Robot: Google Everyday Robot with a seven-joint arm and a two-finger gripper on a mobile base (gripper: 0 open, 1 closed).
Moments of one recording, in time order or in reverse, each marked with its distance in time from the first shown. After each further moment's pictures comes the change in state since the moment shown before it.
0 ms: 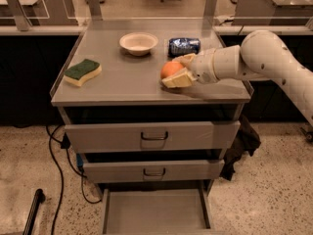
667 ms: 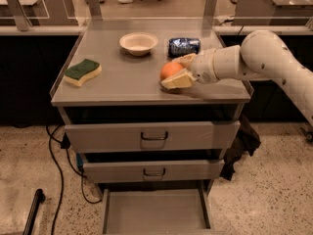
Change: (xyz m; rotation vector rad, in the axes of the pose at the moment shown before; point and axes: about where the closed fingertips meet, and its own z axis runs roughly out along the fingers) arm 0.000 0.000 0.000 0.000 0.000 0.000
